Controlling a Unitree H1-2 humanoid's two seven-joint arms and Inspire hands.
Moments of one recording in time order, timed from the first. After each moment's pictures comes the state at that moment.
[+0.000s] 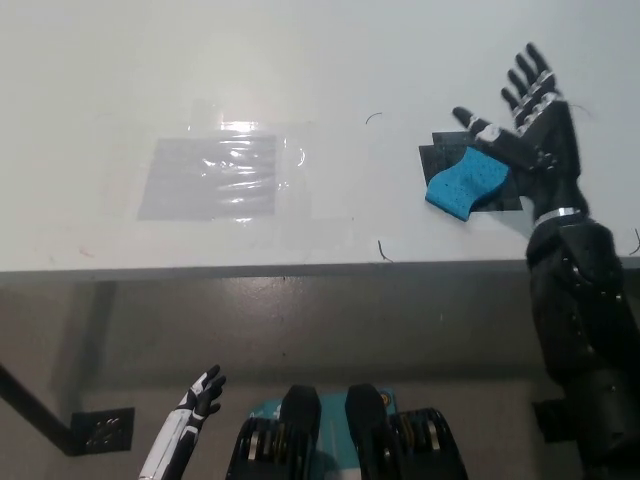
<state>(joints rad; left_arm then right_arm) -0.03 0.14 -0.06 0.47 0.07 -0.40 -0.07 -0.74 -0.08 -0.16 0.60 0.25 -0.21 0.00</state>
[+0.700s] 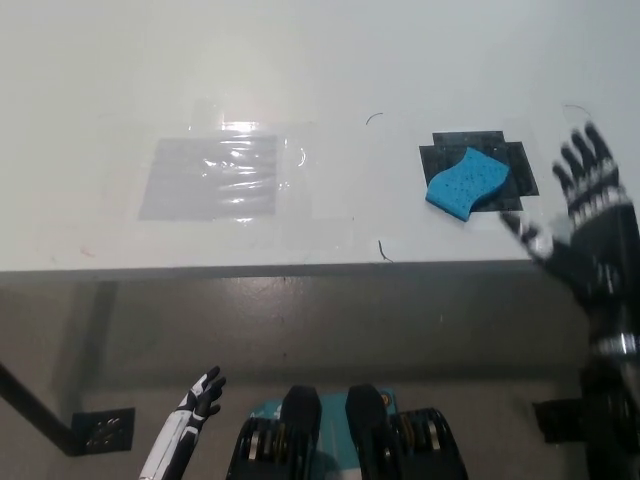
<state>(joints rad) -0.04 0.14 -0.06 0.48 0.07 -0.40 -0.07 -0.22 -0.08 -0.07 -0.04 0.26 -0.13 0.01</state>
